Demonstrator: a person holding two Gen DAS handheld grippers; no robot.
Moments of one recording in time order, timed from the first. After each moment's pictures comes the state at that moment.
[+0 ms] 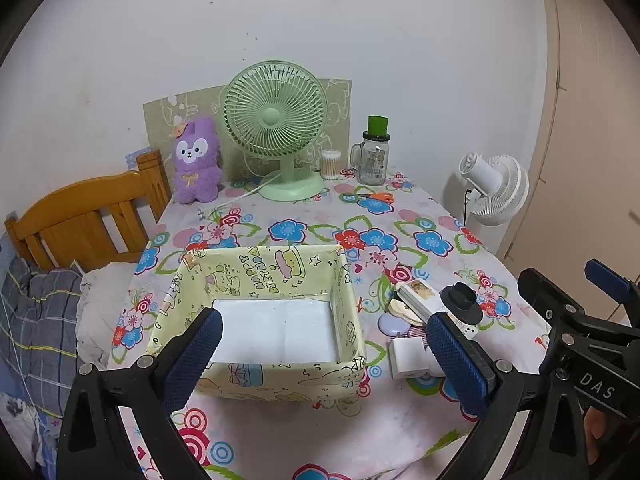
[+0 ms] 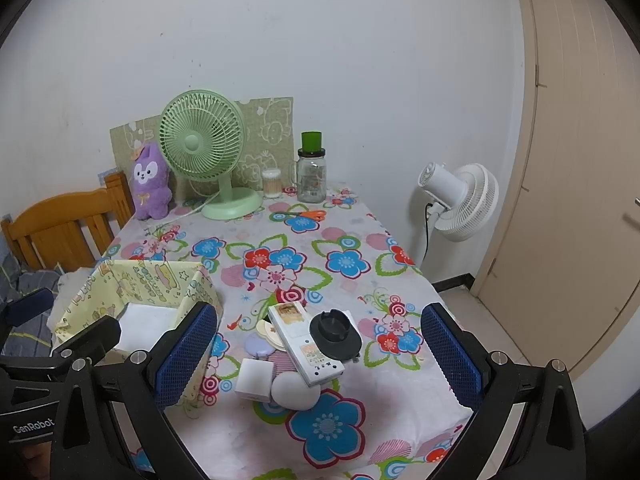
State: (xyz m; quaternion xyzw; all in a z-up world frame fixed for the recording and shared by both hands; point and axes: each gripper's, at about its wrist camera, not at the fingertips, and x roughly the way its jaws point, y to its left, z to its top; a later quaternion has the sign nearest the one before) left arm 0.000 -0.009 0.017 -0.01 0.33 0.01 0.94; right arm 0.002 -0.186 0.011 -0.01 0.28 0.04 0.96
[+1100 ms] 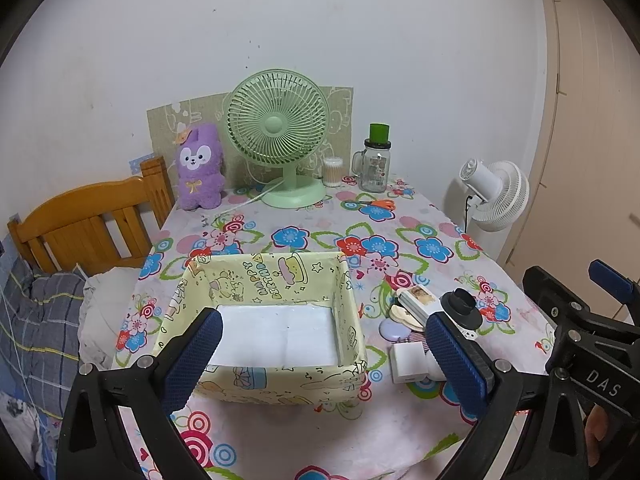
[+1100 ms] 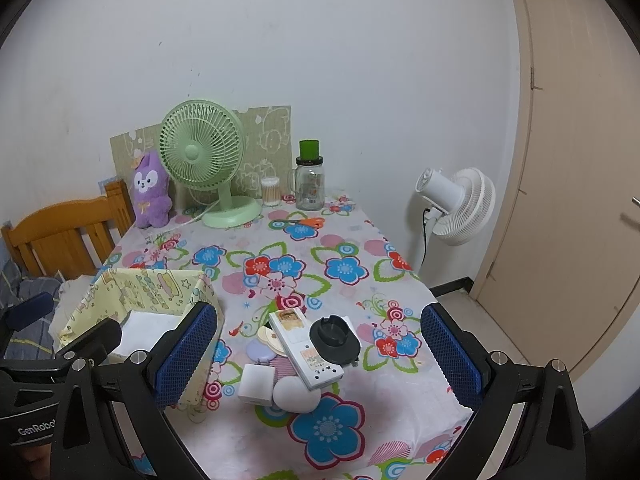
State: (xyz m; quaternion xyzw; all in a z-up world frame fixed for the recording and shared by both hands) left arm -0.005 -0.009 0.021 -0.01 0.32 0.02 0.95; right arm -0.002 -0.188 0.021 0.00 0.27 0.03 0.96
